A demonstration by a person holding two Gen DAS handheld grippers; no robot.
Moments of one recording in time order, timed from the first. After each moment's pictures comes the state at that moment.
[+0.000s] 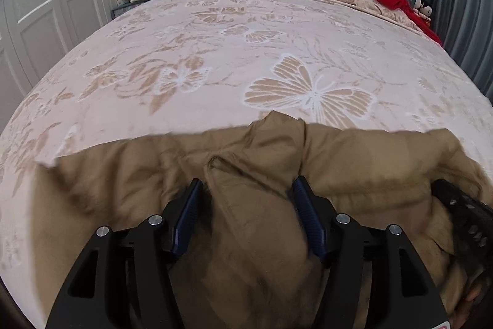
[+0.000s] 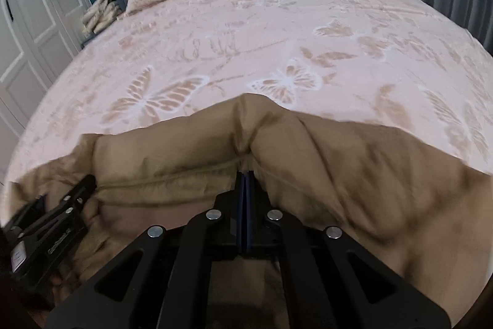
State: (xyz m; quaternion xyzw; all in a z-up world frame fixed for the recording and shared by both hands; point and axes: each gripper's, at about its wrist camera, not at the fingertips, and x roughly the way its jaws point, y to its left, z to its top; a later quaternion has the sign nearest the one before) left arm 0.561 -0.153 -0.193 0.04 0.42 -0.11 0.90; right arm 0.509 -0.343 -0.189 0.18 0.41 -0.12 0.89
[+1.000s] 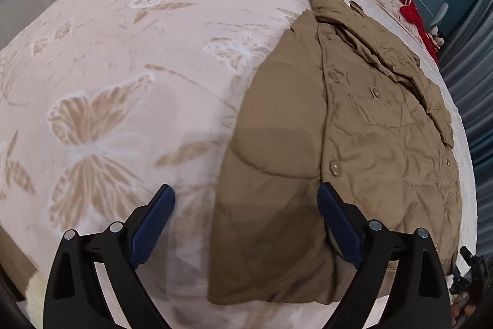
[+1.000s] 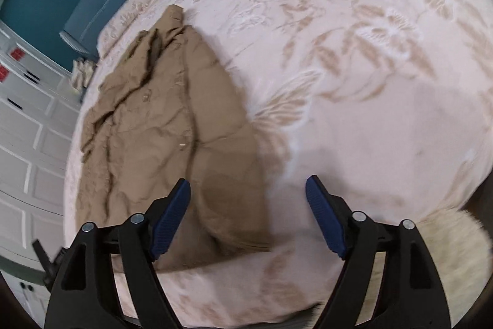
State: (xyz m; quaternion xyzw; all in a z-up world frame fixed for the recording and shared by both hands) left arm 0.192 0.118 -0.185 -0.11 0.53 -0.08 0.84; right arm -0.014 -0.364 -0.192 0.40 0.39 -0.17 0.81
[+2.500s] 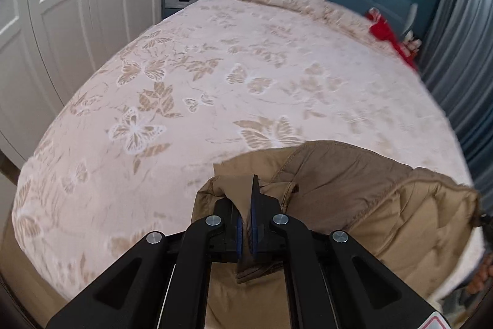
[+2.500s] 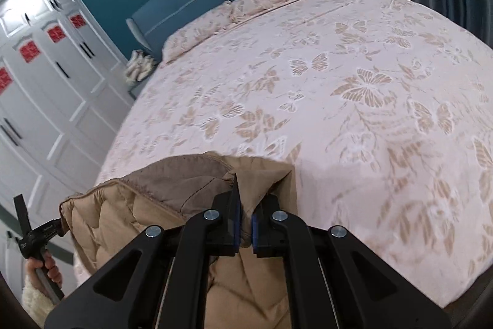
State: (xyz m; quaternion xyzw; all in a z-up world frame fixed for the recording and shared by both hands) left arm 0.258 0.097 -0.036 -0.04 0.44 -0.09 0.89; right arm 0.091 -0.370 -0.057 0.29 0.33 -0.08 0.90
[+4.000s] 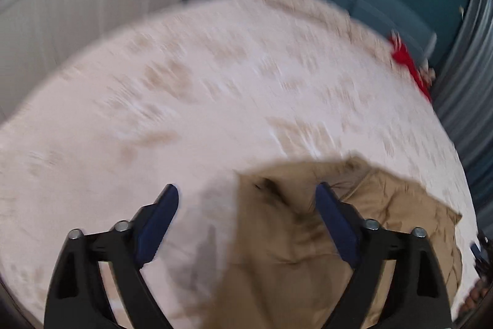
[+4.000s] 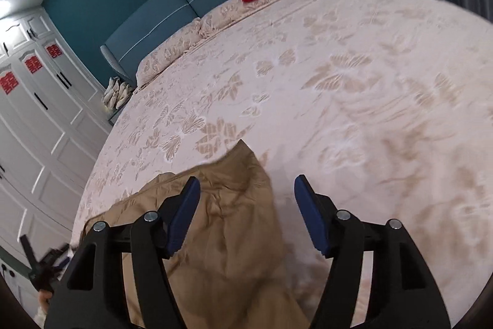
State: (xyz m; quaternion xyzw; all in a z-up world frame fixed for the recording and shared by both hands) left arm 0.281 0.151 -0.110 -0.11 0.39 -0.07 0.91; right arm 0.100 -0.403 -0.127 0.32 0.28 -0.14 0.89
